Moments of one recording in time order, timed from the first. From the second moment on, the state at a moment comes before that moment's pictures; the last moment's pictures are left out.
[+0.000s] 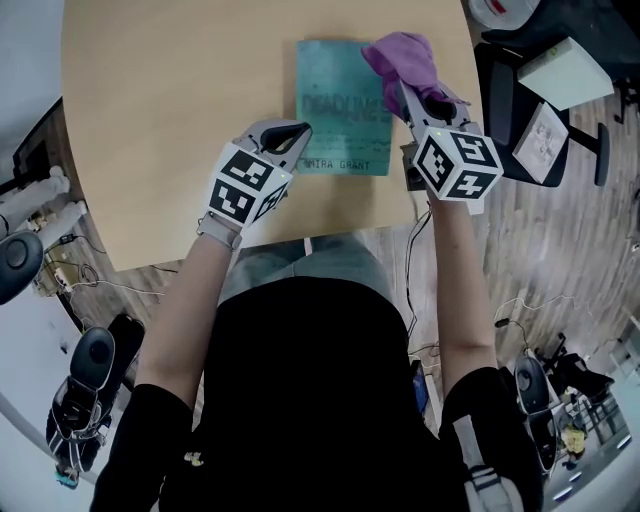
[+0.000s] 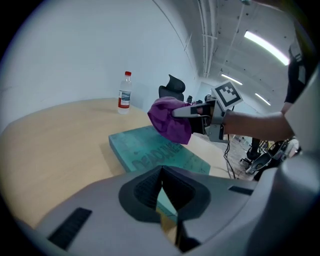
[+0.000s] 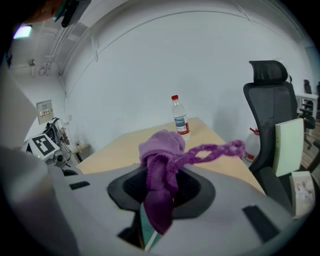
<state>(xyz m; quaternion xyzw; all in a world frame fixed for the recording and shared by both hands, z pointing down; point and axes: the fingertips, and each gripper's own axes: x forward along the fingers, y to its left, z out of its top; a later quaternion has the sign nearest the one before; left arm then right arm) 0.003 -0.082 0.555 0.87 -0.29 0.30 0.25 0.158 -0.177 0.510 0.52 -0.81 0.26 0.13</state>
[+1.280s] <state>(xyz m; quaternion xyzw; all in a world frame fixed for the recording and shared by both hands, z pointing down) 0.001 -0.084 0.589 0.86 -0.28 0.32 0.29 0.148 -0.217 0.582 0.53 -0.77 0.31 0.18</state>
